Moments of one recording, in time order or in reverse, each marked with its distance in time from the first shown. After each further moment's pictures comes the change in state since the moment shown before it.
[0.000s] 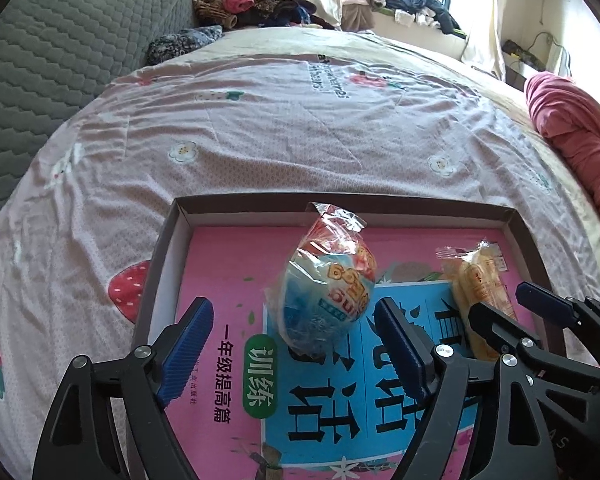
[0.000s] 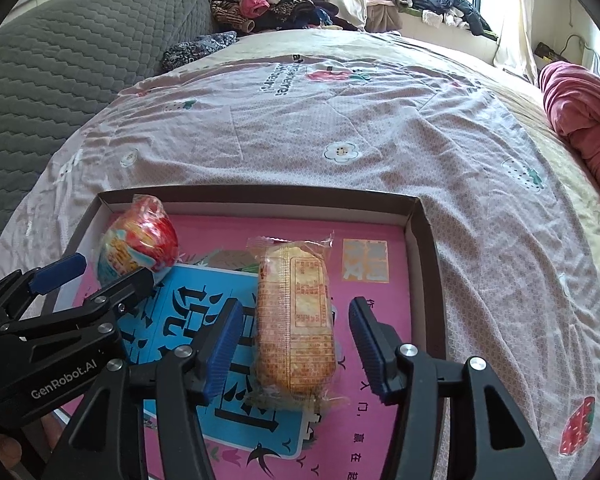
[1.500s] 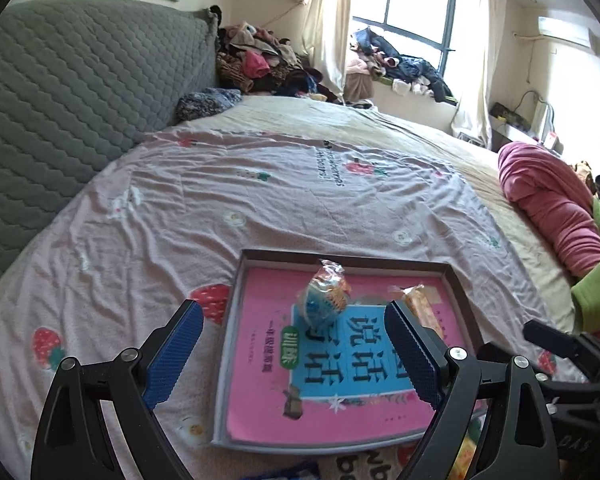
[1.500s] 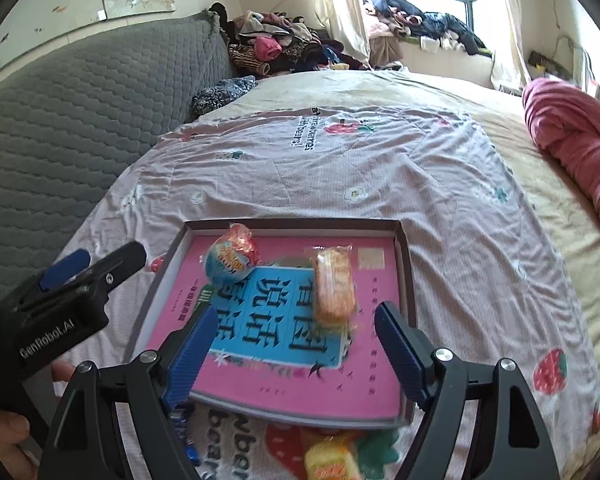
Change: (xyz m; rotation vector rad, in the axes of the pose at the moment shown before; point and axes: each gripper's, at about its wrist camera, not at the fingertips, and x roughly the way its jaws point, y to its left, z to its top) left arm -0.148 0.037 -0.025 -0.074 -0.242 -0.031; right arm -0.134 0.021 -0.023 0.044 -0.117 0.077
